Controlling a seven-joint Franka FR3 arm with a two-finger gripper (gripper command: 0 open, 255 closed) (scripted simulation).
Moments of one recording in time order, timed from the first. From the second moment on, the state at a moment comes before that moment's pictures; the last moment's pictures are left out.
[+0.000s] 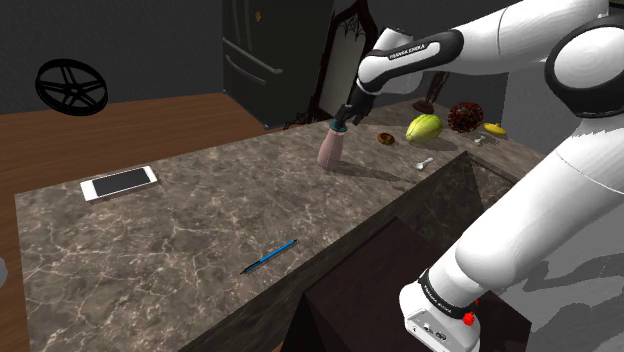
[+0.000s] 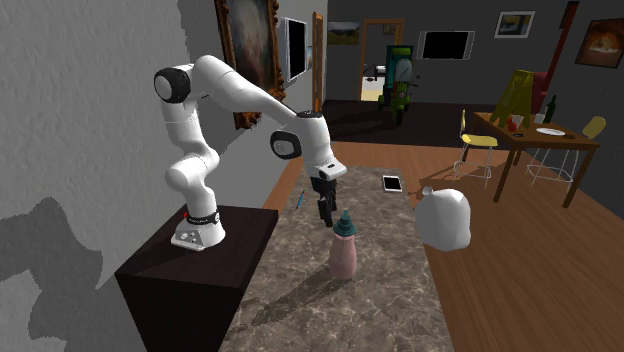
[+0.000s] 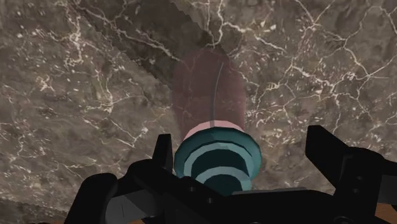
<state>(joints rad) -0.08 -0.06 -0.21 -2.22 0.04 2.39 -0.26</state>
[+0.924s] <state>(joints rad) -0.09 0.07 -0.22 -2.21 0.09 2.50 -0.30</state>
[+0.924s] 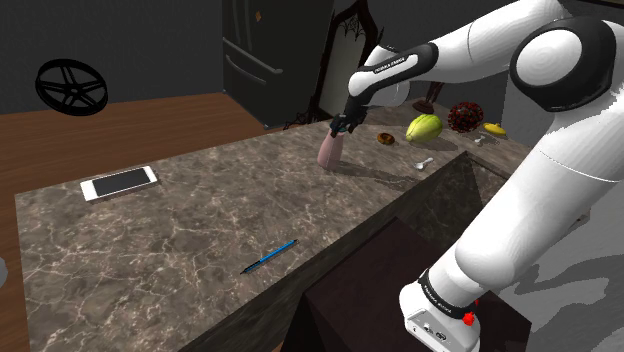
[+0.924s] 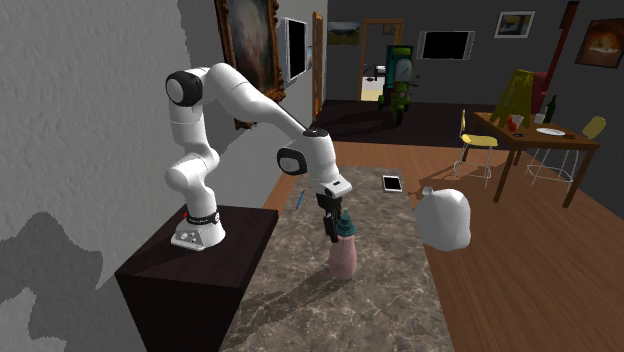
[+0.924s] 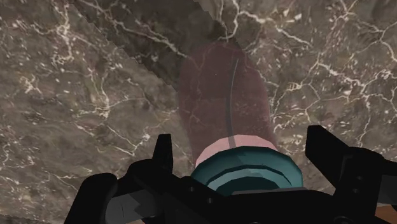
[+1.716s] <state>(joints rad) -0.09 0.07 -0.22 -2.21 0.09 2.50 -0.30</state>
